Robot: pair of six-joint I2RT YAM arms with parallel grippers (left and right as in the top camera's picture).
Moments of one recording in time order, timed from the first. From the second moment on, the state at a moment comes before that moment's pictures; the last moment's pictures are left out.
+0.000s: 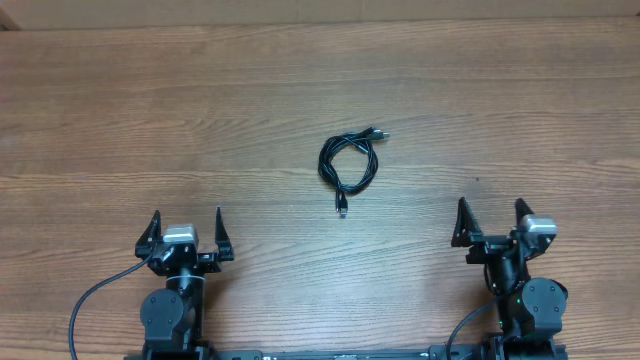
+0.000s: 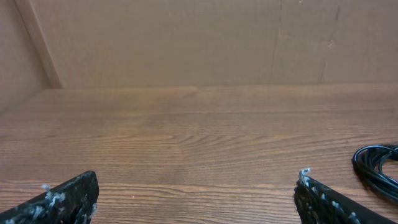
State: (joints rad) left arm -0.02 0.02 0.01 -0.07 -0.09 0.03; right arm -0.01 0.05 0.02 -0.03 -0.06 0.21
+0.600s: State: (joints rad) left arm -0.02 0.10 0.17 -0.13 0.19 -0.10; right arm -0.01 0.17 0.13 -0.15 -0.31 0.44
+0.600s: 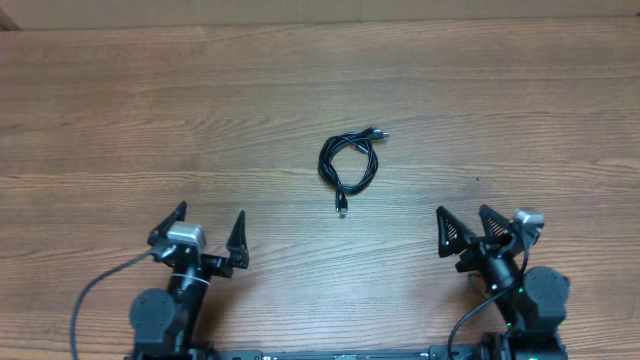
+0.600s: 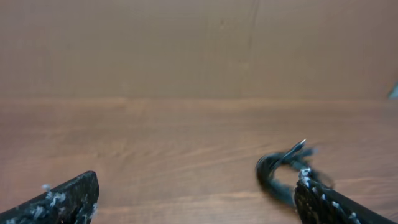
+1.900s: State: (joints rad) left arm -0.25 1.71 1.58 -1.06 0.13 -0.18; right arm 0.18 1.19 1.08 -0.72 -0.27 0.21
